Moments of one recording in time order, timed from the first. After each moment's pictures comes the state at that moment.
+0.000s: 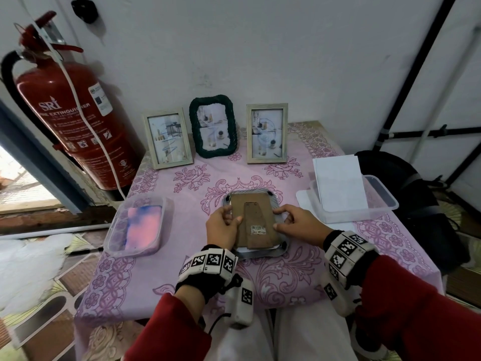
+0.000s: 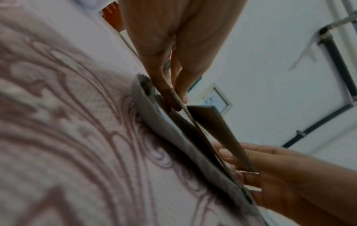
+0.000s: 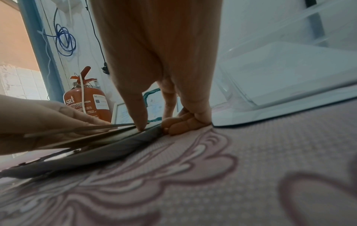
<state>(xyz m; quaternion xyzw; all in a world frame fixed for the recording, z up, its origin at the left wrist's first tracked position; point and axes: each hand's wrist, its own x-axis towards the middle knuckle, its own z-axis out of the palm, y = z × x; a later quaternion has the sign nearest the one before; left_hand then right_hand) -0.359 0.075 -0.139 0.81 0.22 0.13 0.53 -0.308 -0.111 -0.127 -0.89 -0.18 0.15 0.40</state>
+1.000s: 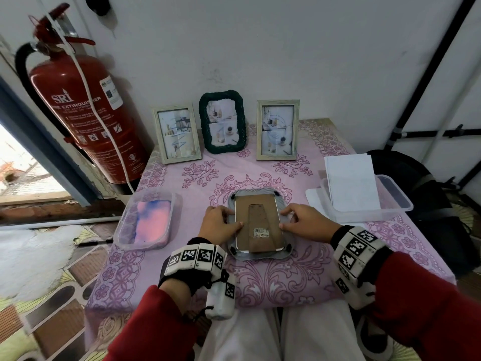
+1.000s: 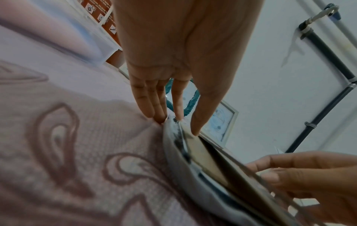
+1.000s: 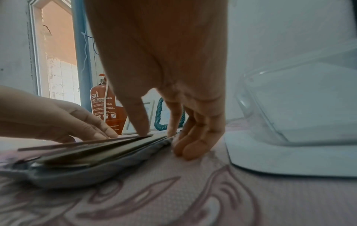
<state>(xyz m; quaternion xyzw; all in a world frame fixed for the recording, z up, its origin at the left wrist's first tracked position) -0.359 0.119 -0.141 0.90 0.16 0.02 0.40 -0.304 -0.101 -0.119 -0.91 -0.22 0.17 0.30</state>
